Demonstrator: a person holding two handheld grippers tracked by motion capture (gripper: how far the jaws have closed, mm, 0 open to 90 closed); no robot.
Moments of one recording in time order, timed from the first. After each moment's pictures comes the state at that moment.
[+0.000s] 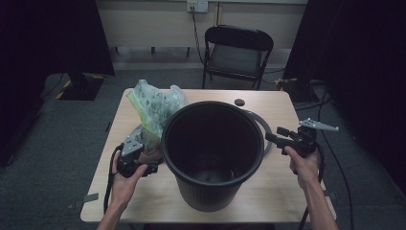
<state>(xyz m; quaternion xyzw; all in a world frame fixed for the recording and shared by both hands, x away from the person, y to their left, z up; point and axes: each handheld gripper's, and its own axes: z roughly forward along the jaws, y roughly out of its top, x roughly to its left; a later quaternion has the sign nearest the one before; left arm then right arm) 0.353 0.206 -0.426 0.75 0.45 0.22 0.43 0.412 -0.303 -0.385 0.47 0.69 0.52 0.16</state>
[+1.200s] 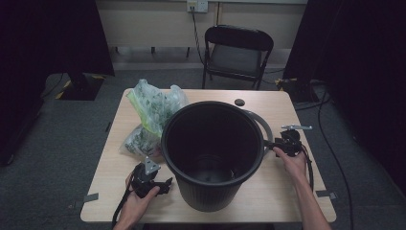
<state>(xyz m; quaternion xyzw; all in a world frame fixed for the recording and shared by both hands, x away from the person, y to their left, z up) 0.336 0.174 -0.493 0.81 0.45 0.20 0.33 0.464 -0.306 -0.466 0.56 0.73 0.35 0.18</state>
